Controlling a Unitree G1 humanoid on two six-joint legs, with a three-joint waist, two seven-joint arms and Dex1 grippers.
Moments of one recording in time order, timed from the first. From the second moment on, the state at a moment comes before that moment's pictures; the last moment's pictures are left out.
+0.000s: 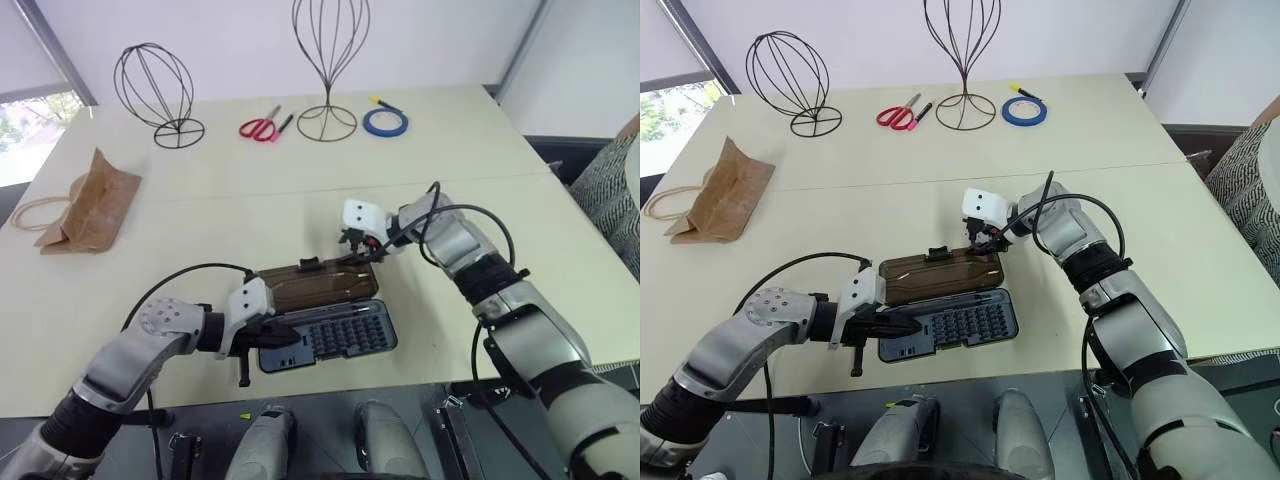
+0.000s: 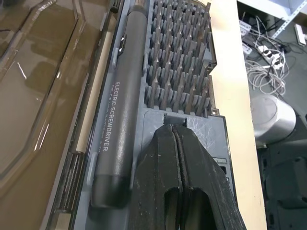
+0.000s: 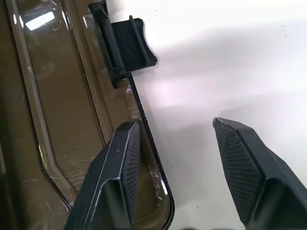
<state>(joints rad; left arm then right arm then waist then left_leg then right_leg) -0.17 0.75 -0.24 -0.37 -0.40 0.58 -1.02 -0.99 -0.43 0.48 0.62 -0.13 0.29 1.16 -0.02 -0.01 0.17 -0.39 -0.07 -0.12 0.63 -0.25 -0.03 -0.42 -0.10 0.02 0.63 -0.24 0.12</state>
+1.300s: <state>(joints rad) -0.30 0.60 -0.10 -0.24 -0.42 0.60 -0.86 -0.70 -0.53 0.38 0.02 -0.37 0.13 0.85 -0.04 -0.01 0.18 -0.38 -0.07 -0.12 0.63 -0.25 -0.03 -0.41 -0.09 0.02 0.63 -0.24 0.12</state>
